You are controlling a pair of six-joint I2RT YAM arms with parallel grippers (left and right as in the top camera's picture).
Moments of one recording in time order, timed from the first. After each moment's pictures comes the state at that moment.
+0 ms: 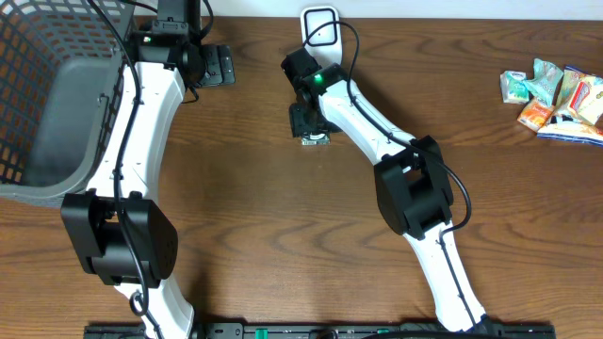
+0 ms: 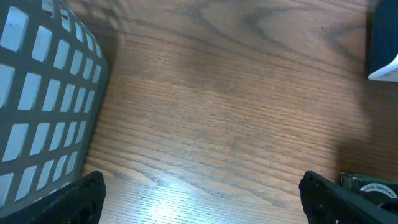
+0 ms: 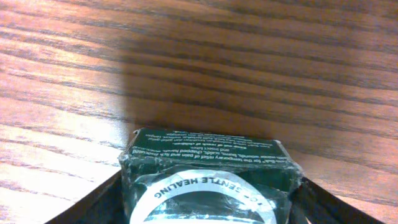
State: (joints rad) left arm -0.09 1.92 1.83 -0.96 -0.11 -0.23; right arm 0.55 2.50 2.15 -1.02 0.06 0.43
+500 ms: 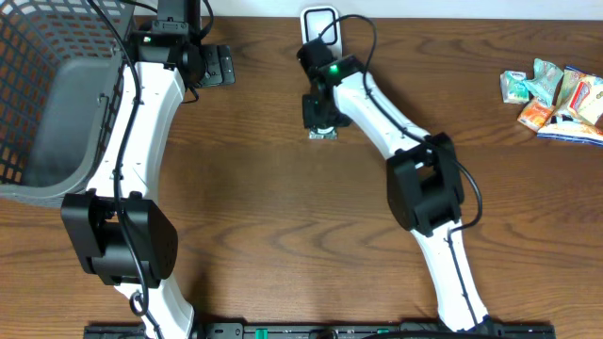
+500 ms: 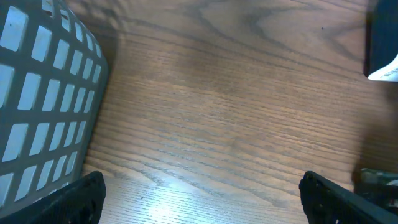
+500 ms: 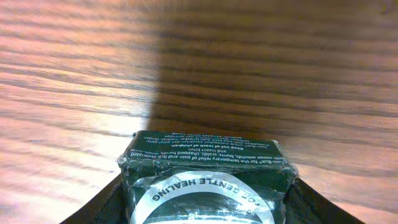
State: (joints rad) left arm -0.09 1.92 1.83 -0.96 -0.11 -0.23; right arm 0.48 2.46 2.15 -1.03 -0.01 0.44
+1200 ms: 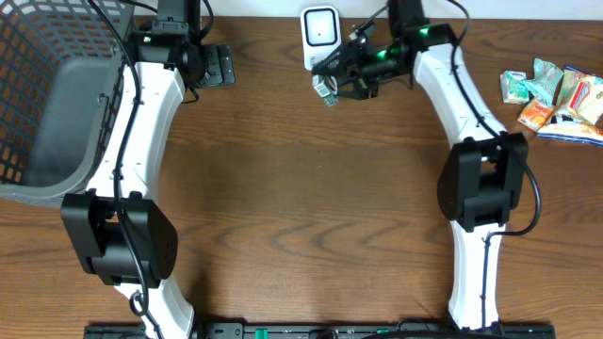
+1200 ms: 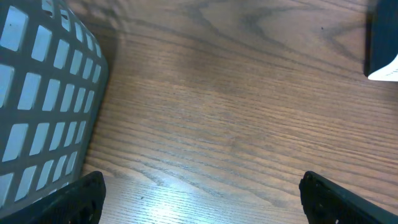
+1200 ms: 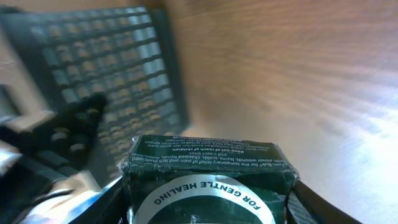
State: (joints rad) left arm -0.09 1.92 1.83 -0.96 -0.11 -0.23; right arm 0.20 2.35 2.15 -0.96 -1.04 0.65
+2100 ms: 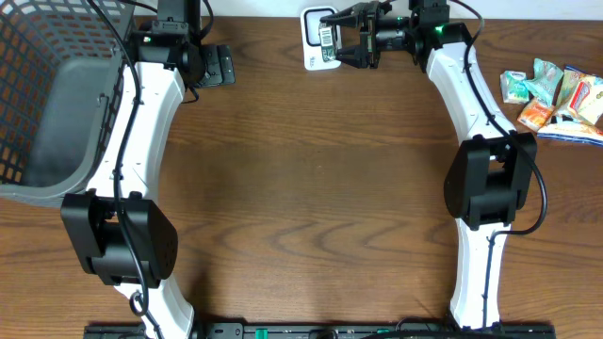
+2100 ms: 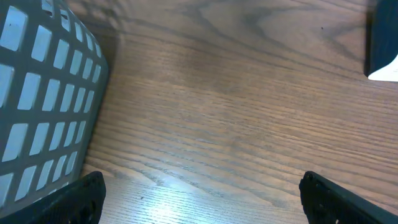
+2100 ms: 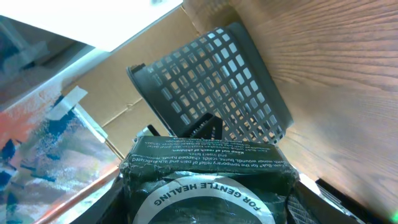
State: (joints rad) left arm -0.09 1.92 1.83 -0.96 -0.11 -0.23; right arm 0.15 2.35 2.15 -0.48 -1.19 1.44
